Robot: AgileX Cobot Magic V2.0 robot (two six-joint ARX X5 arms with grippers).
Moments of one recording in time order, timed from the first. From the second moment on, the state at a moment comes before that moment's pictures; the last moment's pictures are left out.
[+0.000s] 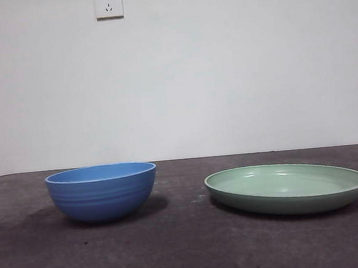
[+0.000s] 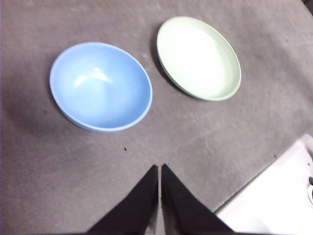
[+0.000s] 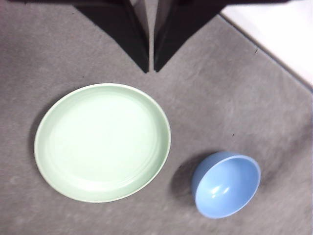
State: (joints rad) left arm -0.18 0.77 0.92 -0.94 0.56 0.02; right arm 0.11 0.76 0.94 -1.02 -0.53 -0.07
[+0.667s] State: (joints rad) left arm -0.18 0.77 0.92 -0.95 0.56 0.04; right arm 0.12 0.76 0.94 -1.02 -0.53 -0.07
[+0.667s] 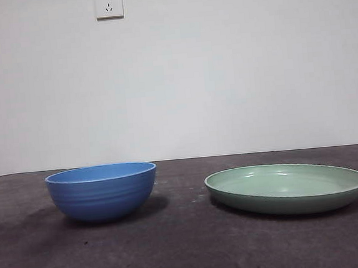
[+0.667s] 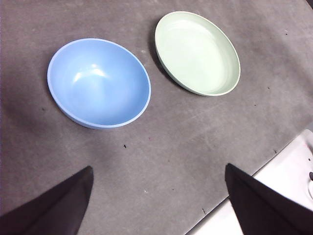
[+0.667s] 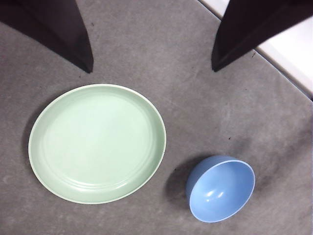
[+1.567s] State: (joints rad) left arm -0.30 1.31 1.18 -0.87 0.21 -0.04; right arm 0.12 0.76 0.94 -1.02 -0.52 -0.07
